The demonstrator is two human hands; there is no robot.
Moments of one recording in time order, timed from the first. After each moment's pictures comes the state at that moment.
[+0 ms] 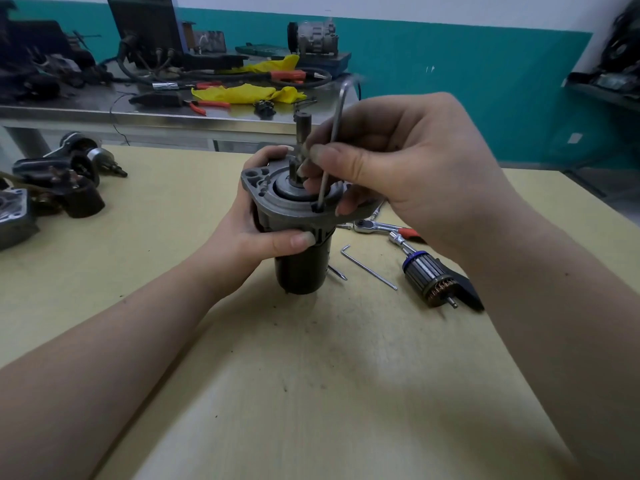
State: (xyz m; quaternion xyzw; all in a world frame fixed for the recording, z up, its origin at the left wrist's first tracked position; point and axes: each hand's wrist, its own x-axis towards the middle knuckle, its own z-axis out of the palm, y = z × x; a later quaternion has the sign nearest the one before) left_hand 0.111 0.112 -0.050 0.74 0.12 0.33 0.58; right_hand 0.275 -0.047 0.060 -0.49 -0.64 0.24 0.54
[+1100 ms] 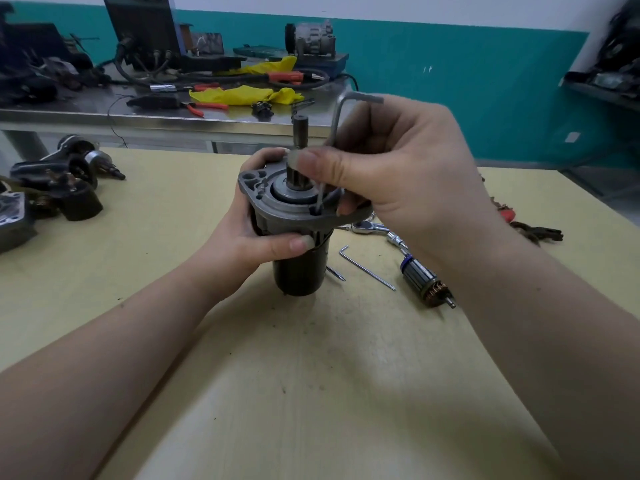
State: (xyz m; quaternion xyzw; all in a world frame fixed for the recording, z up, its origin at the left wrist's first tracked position) left_hand 0.110 0.113 -0.048 0.74 0.11 0.32 0.59; right_hand 0.267 -0.042 0.051 -0.51 -0.61 0.20 0.58
